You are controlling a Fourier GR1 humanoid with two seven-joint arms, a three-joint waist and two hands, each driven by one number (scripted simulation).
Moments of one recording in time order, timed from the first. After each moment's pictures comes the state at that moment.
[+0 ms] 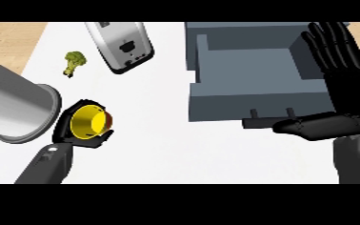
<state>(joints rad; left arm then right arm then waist) -0.49 0.28 0.23 -0.28 -0.06 -0.26 -1.05 -0.31 -0.21 -0.13 -1.84 -0.13 0.19 0.13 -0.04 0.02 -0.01</state>
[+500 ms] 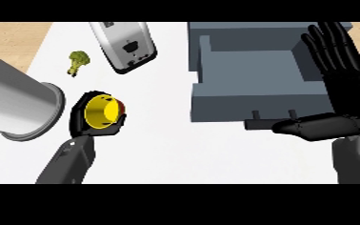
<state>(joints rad) -0.53 0.15 0.36 -0.34 0.06 -0.10 -1.10 -0.29 -0.21 -0.13 -1.84 -0.13 0.19 0.12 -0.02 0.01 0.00</state>
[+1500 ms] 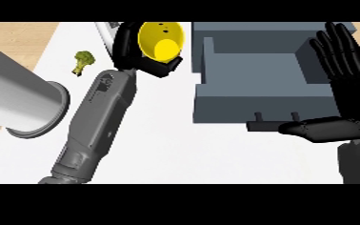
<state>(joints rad) -0.88 0.01 0.12 -0.78 0.09 0.00 -0.61 -0.25 -0.22 -0.16 -1.83 -0.11 0.19 0.09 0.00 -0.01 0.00</state>
